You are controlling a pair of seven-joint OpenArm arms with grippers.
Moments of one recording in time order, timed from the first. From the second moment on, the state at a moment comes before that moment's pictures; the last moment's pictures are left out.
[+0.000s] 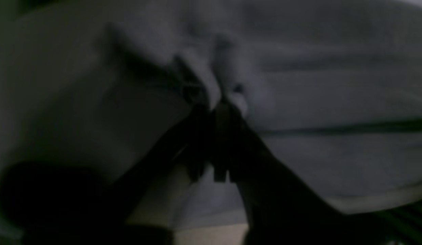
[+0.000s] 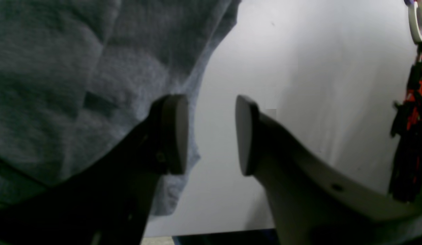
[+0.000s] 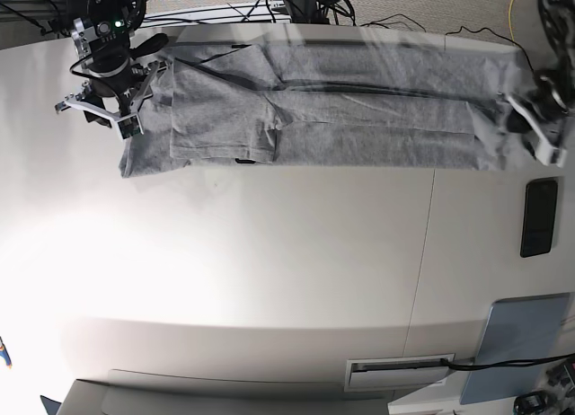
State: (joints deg) left arm 23.8 -27.8 -29.0 106.6 -45.4 -23.8 63.0; right arm -30.4 17.6 6.8 124.2 -11.4 12.5 -54.2
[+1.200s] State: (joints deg) left arm 19.5 -10.4 9.3 114.8 -37.4 -18.7 50.8; right arm -30.4 17.6 6.9 124.2 -11.6 12.3 -53.6
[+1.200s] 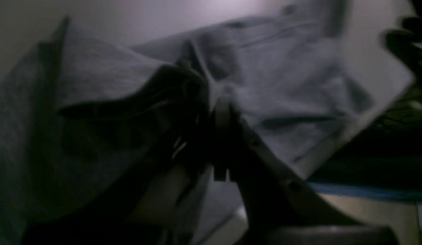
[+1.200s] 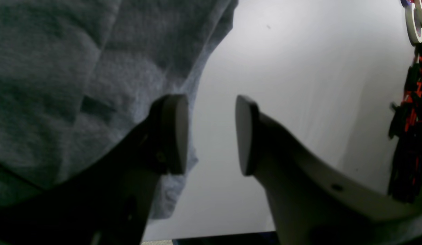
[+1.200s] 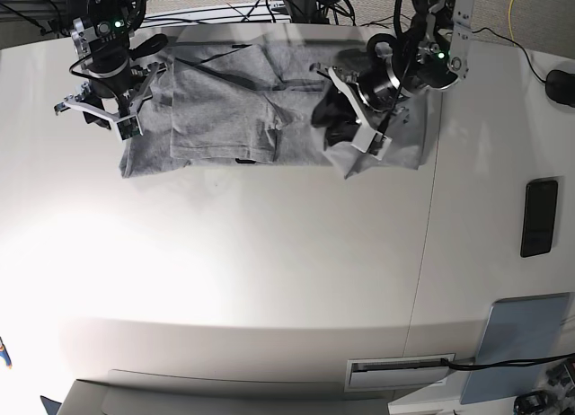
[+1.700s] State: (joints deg) left arm 17.2 -10.4 9.3 114.8 -32.7 -21.9 50.8; right arm -30.4 17.6 6.9 124.2 -11.6 12.3 -53.2
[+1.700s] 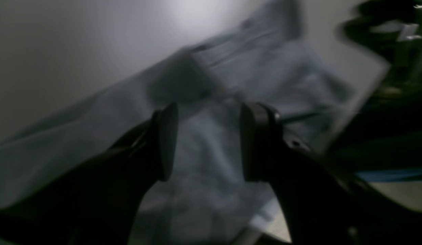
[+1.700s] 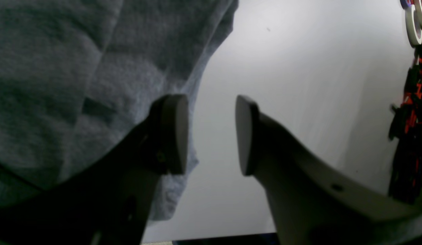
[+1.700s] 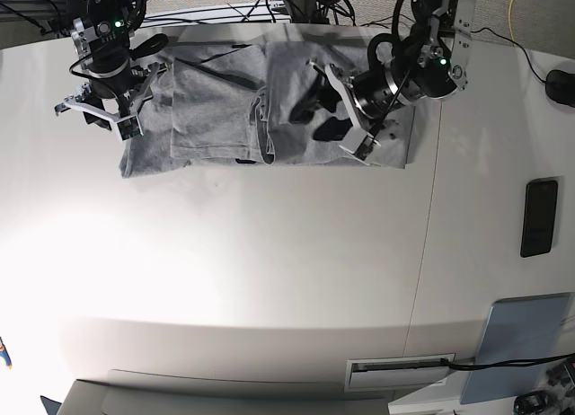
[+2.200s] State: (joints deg) left arm 23.3 -10.5 9.8 114.9 -40.8 -34.3 58.2; right arm -30.4 17.6 6.9 124.2 -15.1 12.3 -53.0
